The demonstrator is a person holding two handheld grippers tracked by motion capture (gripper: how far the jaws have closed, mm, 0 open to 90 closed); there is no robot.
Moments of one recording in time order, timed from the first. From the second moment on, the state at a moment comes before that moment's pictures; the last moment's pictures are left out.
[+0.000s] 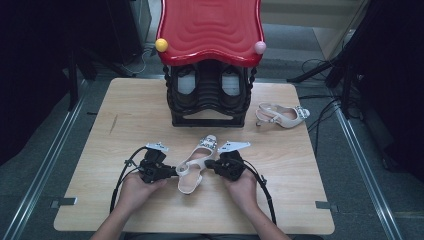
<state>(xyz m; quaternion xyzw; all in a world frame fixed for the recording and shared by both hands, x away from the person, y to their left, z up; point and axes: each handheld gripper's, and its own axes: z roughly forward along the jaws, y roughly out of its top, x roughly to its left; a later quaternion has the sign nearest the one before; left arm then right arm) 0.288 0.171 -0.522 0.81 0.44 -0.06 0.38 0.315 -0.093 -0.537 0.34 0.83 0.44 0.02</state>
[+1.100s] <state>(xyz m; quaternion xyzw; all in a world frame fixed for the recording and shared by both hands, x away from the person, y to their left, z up) 0.294 0.203 -0.511 0.80 0.45 -0.05 0.40 0.336 -0.103 -0.516 0.36 0.83 0.43 0.00</state>
